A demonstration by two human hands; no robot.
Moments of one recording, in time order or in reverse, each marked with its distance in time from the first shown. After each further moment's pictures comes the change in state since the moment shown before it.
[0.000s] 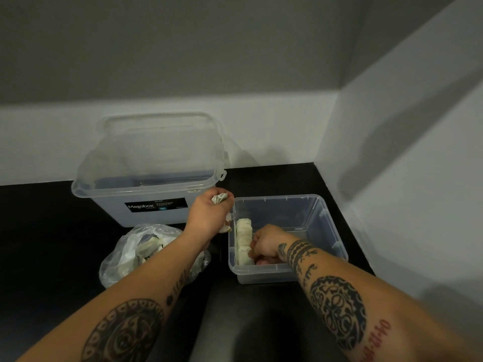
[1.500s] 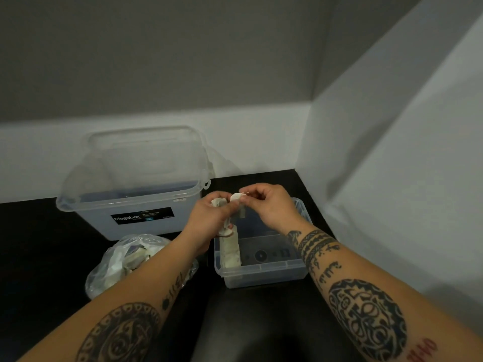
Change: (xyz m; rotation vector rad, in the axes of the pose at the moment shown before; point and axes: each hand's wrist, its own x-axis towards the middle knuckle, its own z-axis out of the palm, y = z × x) left_hand -0.022 0.022 0.018 -0.116 -0.211 0.040; right_hand -0.053 -0.012 -0.052 0.362 0.501 -0.709
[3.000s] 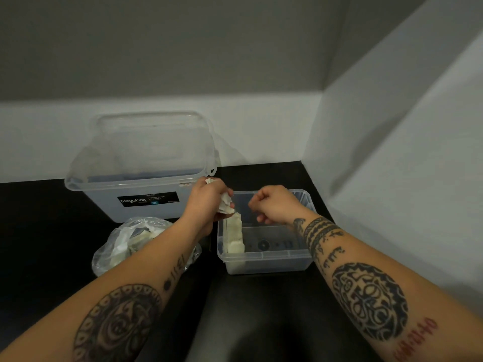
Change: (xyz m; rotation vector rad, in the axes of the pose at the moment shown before) left_hand 0.000 0.007 -0.005 -0.200 0.152 -0.145; right_hand -0.005 0.002 -0.002 -0.183 -0.222 0.349
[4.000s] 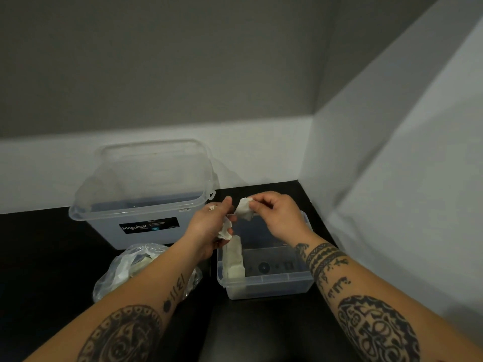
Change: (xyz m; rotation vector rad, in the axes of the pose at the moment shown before) left_hand 0.002 0.005 0.004 0.113 -0.074 -0.092; right_hand -0.008 -0.008 -0.008 0.144 0.277 -0.428
